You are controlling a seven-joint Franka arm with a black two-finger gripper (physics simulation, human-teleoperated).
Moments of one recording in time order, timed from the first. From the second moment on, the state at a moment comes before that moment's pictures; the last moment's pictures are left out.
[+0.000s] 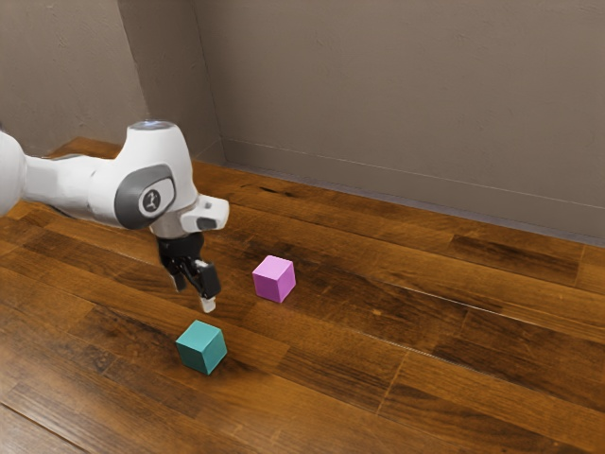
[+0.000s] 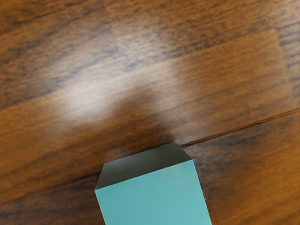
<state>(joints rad) 0.03 0.03 -0.03 -2.21 -0.05 2.20 0.34</state>
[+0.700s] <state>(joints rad) 0.05 0.04 -0.03 -2.31 0.01 2.30 0.07</state>
